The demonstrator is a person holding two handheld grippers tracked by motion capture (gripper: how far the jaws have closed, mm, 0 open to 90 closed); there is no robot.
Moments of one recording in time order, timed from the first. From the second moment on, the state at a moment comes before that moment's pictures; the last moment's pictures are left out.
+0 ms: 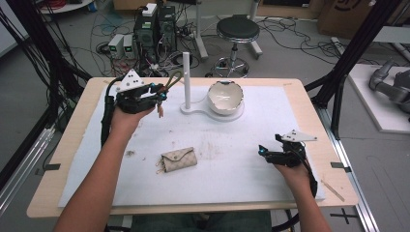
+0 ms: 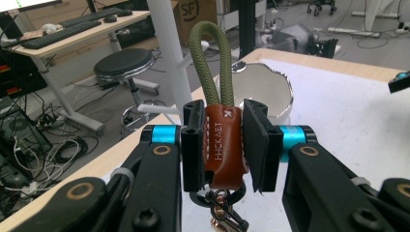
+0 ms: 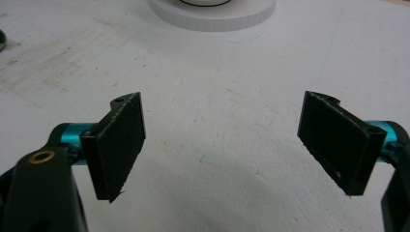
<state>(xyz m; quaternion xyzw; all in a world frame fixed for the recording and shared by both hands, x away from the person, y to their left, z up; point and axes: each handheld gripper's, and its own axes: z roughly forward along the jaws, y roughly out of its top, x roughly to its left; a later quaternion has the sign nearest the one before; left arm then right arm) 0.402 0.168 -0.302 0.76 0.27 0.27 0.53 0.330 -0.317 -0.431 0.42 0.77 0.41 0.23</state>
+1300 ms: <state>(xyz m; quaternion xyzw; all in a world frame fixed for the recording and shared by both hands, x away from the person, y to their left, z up) 0.444 0.152 -0.326 0.77 0.33 0.24 0.49 0.329 -0.318 -0.434 0.43 0.78 0.40 0.23</state>
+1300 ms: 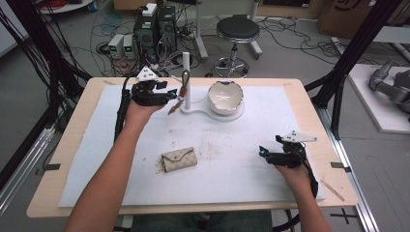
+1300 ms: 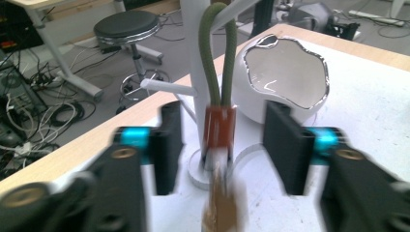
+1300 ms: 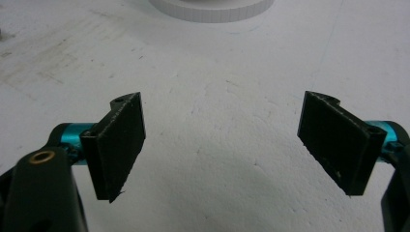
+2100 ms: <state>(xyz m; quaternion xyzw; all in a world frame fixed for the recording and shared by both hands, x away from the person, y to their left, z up) 0.394 0.186 -0.340 0.77 0.31 0.22 0.51 0.329 -0.314 -0.434 0.42 0.78 0.40 0.23</state>
